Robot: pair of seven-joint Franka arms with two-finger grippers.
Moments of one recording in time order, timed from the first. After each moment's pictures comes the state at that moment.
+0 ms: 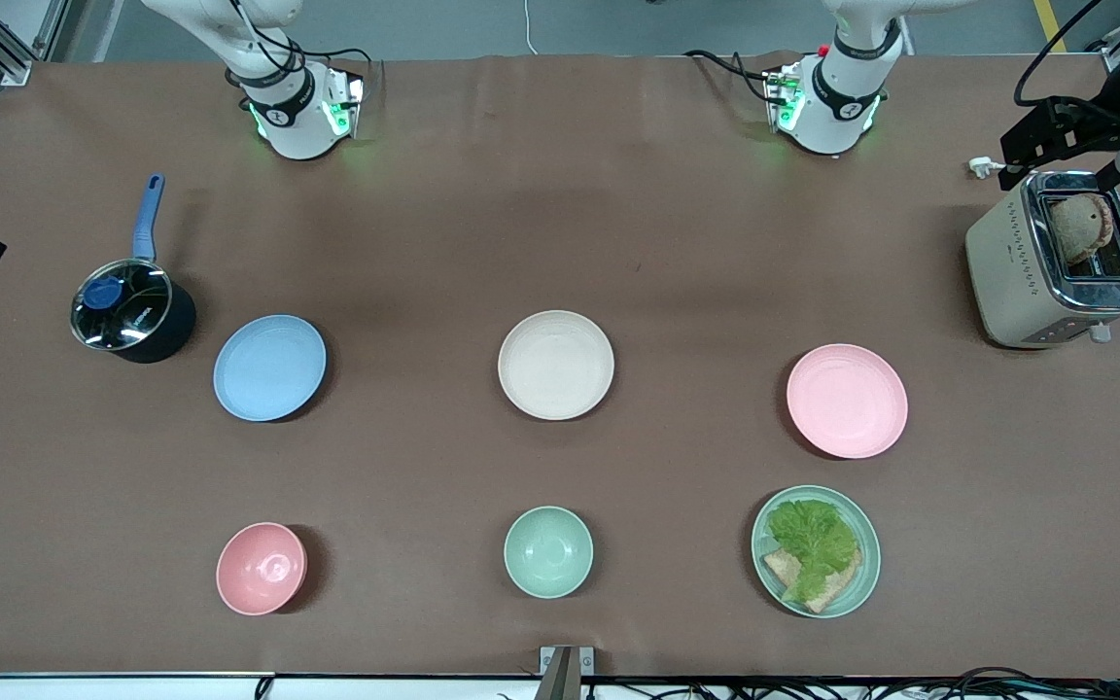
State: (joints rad) left arm 0.05 -0.14 -0.15 -1.58 0.00 1.45 -0.03; right arm -0.15 0.01 0.01 -1.48 0.00 1.48 0.13
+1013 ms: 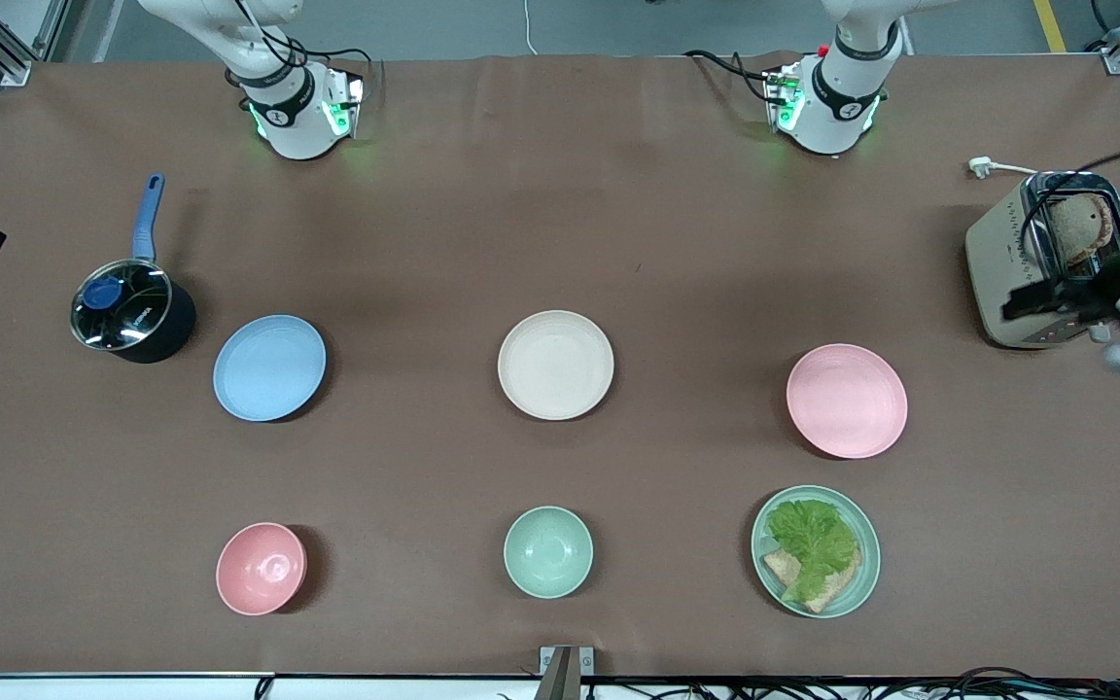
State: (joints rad) left arm 0.20 0.22 -0.13 -1.66 -0.03 1.73 0.17; right arm -0.08 -0.02 -0.06 -1.49 0.00 1.47 0.06
